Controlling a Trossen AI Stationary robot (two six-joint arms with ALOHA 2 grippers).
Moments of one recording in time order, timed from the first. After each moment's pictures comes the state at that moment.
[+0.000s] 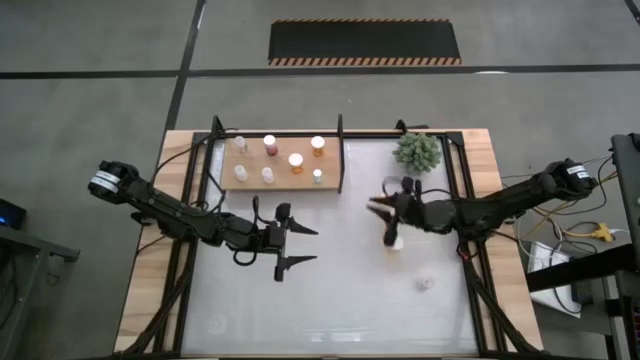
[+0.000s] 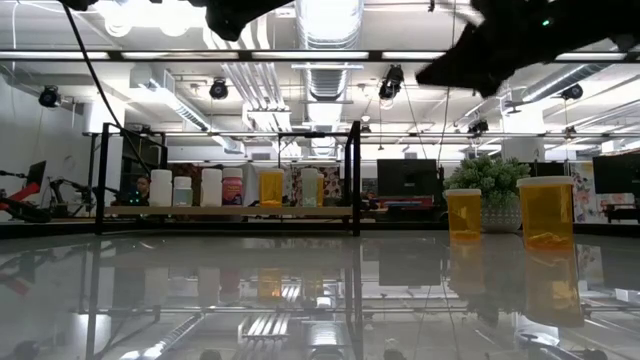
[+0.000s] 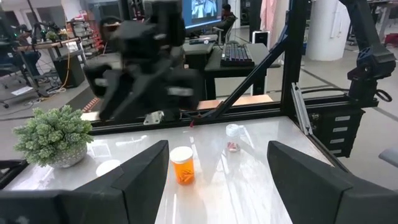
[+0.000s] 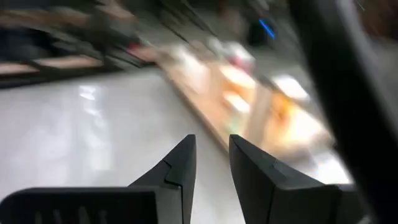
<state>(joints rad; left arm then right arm) -0.35 1.32 0.71 0.57 -0.31 0.04 0.22 1.08 0.45 0.40 0.55 0.06</state>
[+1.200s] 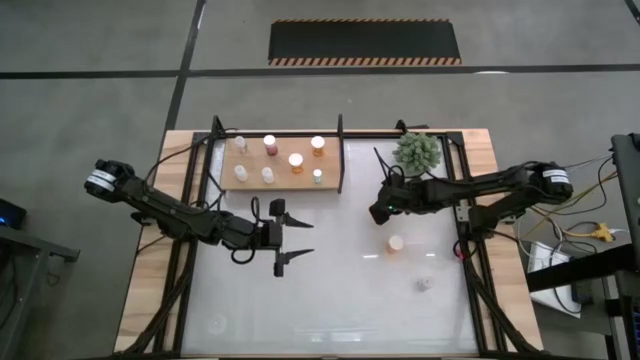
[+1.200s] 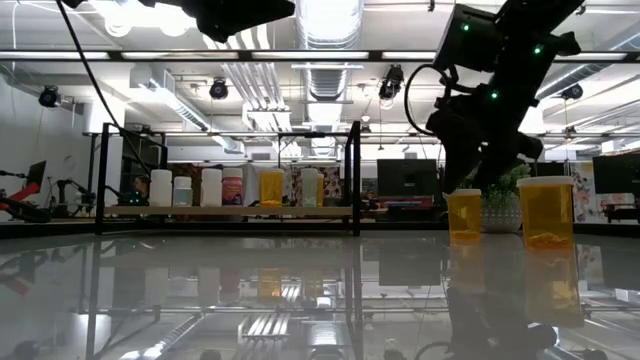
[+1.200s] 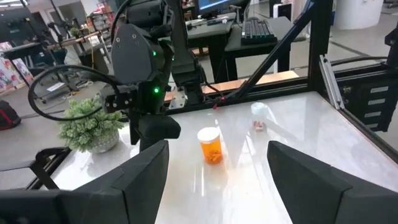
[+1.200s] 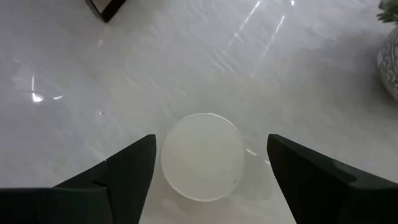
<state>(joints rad) -0.35 1.27 0.71 0.45 -0.40 0.12 -0.07 1.37 0.75 -0.56 0.39 0.82</state>
